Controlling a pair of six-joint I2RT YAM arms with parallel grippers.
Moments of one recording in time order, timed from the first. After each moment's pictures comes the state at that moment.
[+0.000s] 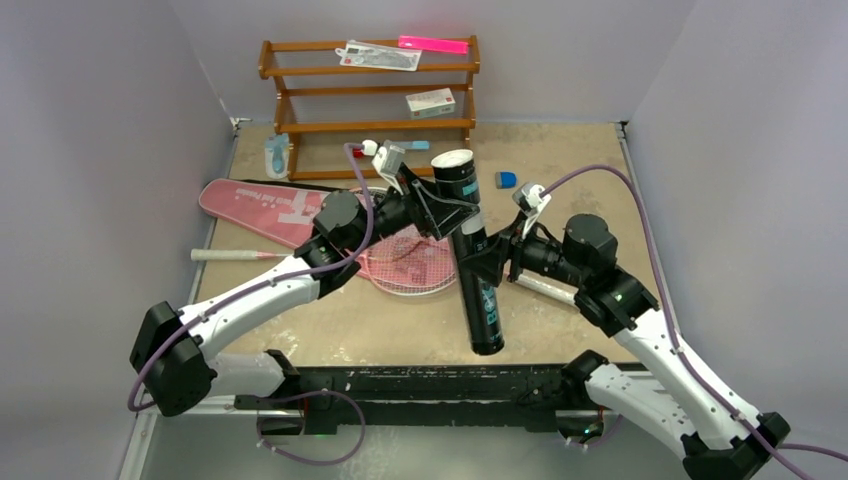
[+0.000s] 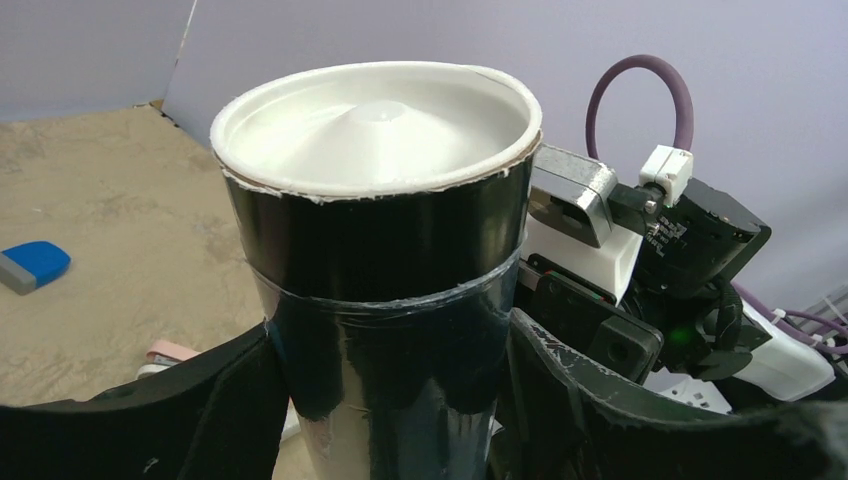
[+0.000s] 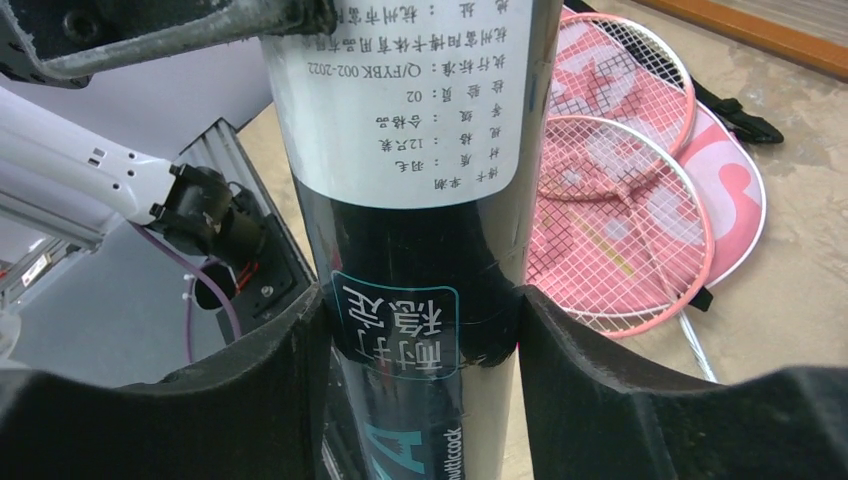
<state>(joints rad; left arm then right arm) -0.80 1.24 0.94 0.56 0.28 -0.65 0.59 0.78 0.83 -0.28 -0.47 0.30</state>
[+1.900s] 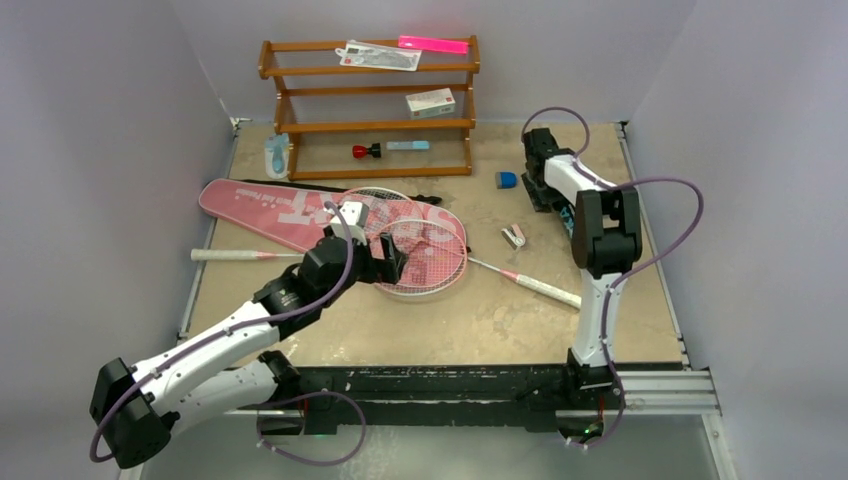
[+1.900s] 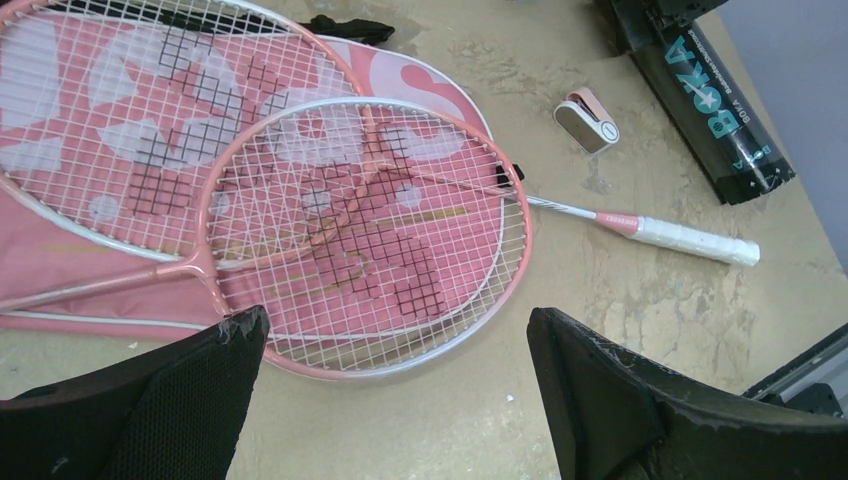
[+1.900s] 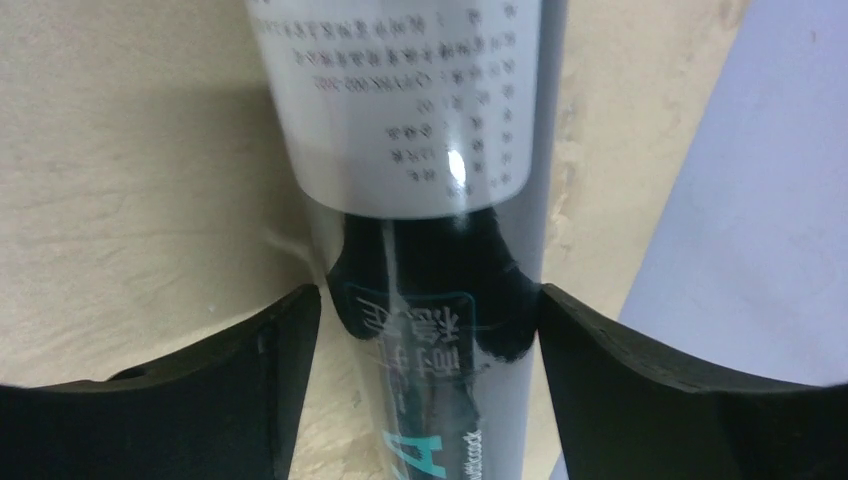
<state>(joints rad) -0.80 0.89 0.64 -0.14 -0.28 -0.50 0.13 2.15 1.62 -0.65 0.55 -0.24</state>
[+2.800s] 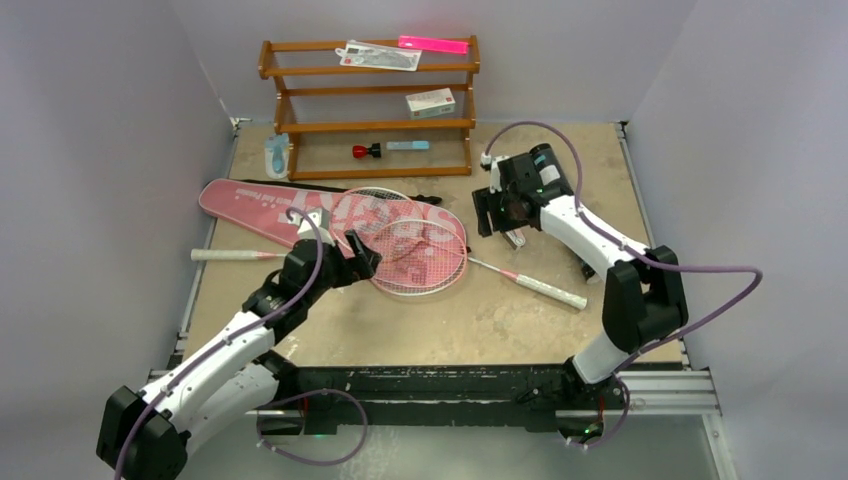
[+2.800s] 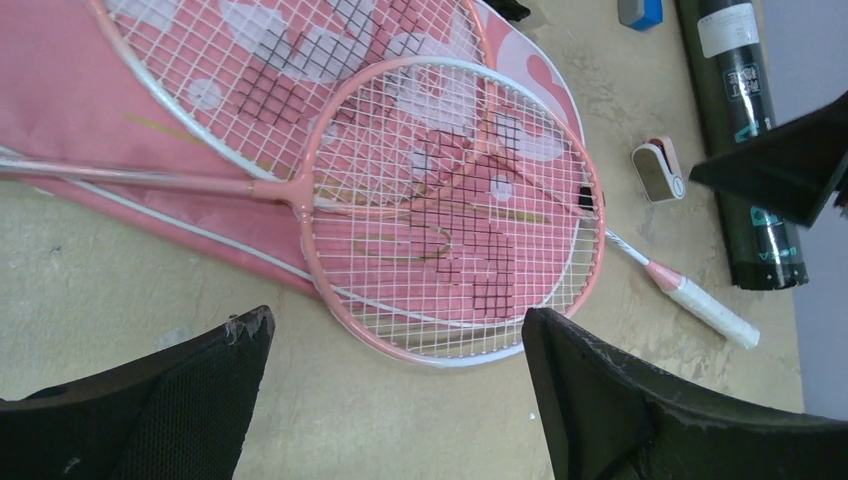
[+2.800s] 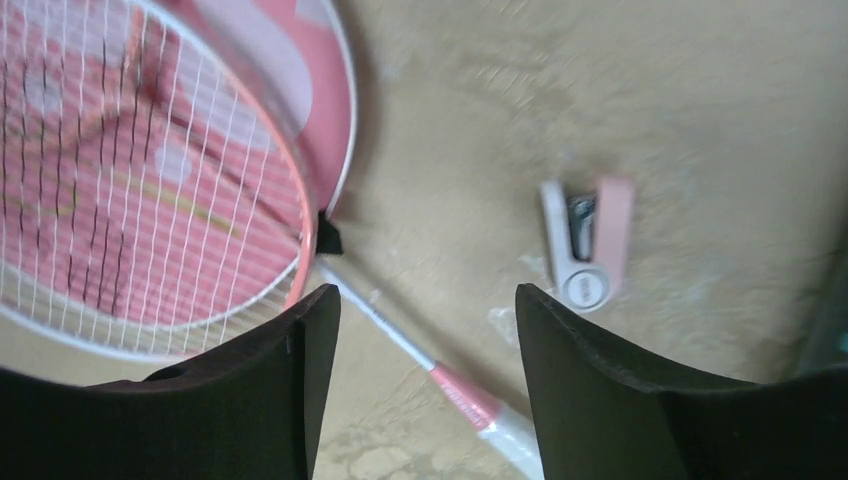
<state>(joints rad) -0.55 0.84 0.49 -0.14 -0.14 -0.71 0.40 1.61 1.23 -0.57 -0.02 0.09</state>
